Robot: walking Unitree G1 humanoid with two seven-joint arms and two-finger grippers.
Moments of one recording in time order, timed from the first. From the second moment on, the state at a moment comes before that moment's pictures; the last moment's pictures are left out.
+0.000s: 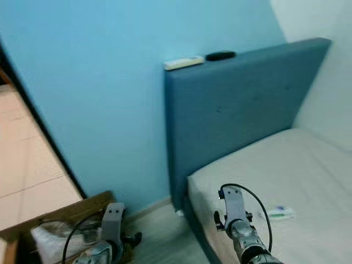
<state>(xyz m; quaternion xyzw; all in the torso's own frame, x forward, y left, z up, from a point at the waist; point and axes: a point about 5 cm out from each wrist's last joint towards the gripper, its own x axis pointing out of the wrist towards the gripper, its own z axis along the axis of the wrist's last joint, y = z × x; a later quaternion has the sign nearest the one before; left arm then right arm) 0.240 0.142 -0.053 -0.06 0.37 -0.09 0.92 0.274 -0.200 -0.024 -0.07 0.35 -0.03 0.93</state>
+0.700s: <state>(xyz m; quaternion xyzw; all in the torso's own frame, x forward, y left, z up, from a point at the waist) 0.240 0.135 -0.053 -0.05 0.37 -0.09 0.92 0.273 -0.208 -0.023 -0.09 0.36 -0.02 0.93</state>
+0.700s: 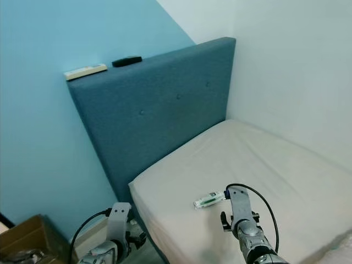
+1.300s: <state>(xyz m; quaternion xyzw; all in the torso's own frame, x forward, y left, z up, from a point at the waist) 0.236 0.140 -0.056 -0.05 0.38 -0.07 0.92 0.272 -0.196 -0.026 -0.09 0.36 0.00 0.93</state>
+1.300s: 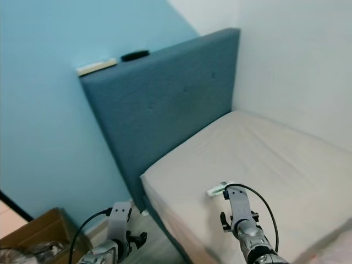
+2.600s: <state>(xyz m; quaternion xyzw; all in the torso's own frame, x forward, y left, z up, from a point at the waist) 0.273 0.138 -0.016 -0.07 0.23 -0.11 0.96 0.338 -0.263 0.069 0.02 0.18 -0.13 0.98</state>
